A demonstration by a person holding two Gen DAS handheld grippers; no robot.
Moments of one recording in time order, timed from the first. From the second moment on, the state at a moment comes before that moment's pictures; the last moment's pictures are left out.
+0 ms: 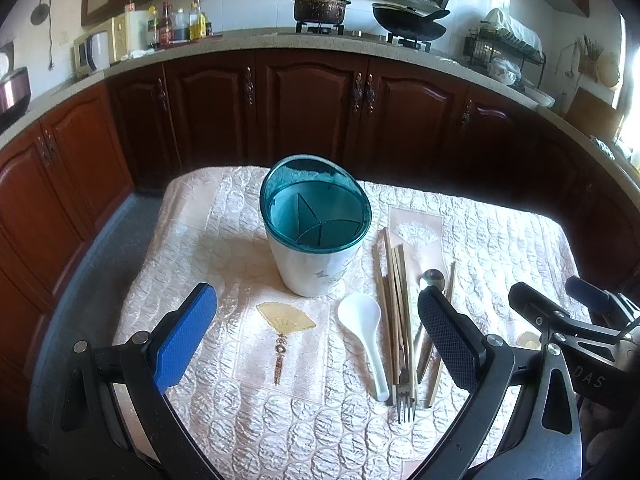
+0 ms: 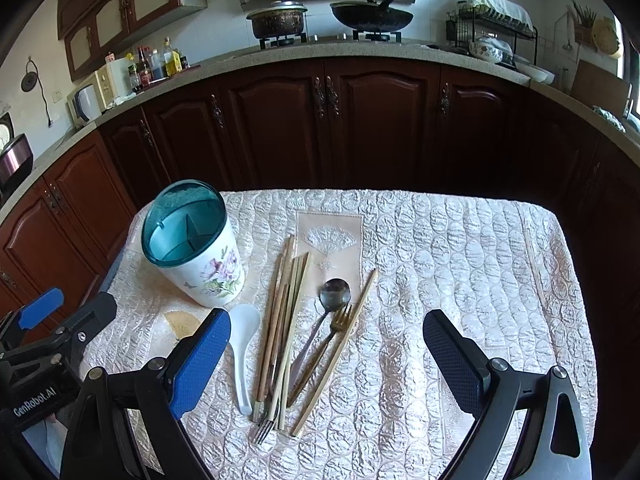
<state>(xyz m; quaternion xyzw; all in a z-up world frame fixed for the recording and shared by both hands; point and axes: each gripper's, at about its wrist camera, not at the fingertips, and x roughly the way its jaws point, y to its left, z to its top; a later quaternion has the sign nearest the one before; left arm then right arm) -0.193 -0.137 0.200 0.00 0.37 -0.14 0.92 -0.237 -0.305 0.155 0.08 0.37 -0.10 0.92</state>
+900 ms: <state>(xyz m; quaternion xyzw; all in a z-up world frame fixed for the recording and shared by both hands) -0.122 -0.158 0.088 -0.02 0.49 -0.18 0.85 -0.176 -0.373 0.038 0.14 0.46 -0.05 0.87</state>
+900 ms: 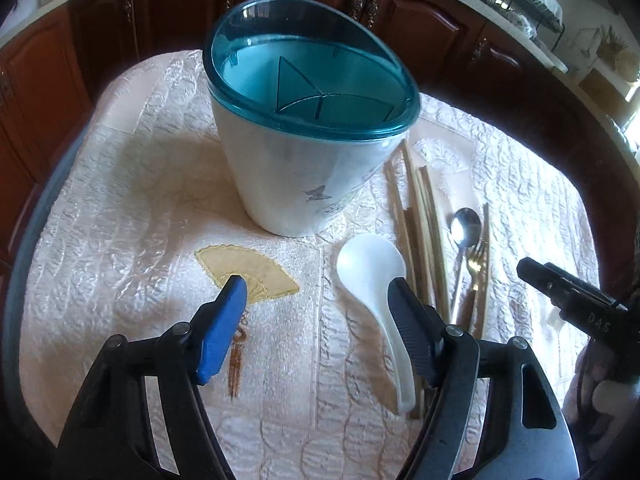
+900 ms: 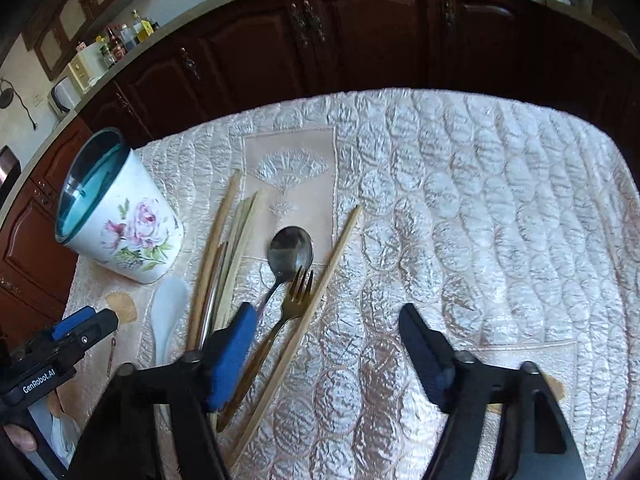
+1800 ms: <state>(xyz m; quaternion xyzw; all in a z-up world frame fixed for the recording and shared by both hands) -0.098 -0.169 0.070 -0.02 0.51 -0.16 0.85 -0.140 -0.400 0.018 0.13 0.49 -0.06 0.86</state>
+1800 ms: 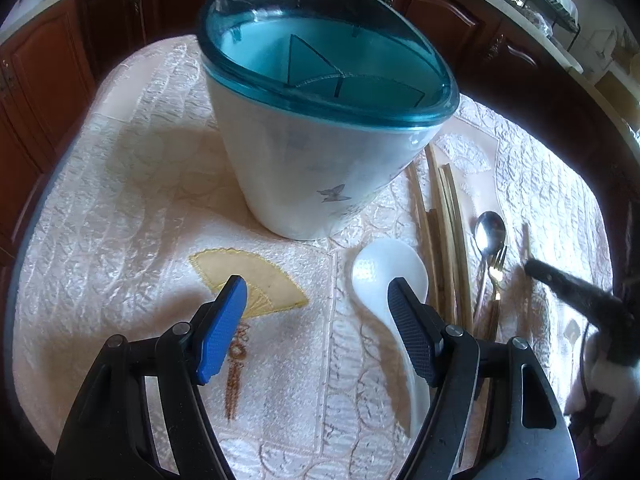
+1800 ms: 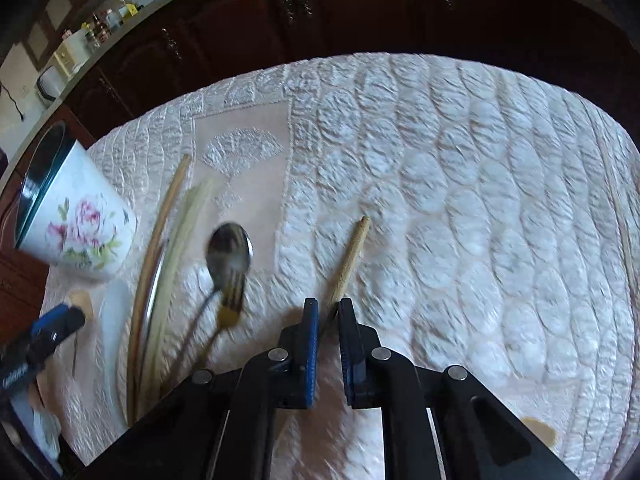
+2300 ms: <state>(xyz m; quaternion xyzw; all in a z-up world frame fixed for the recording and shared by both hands) -0.081 -0.191 0.049 -0.03 0.51 -0.16 0.84 -0.158 -0.387 0.002 0.16 0.50 0.00 0.85</state>
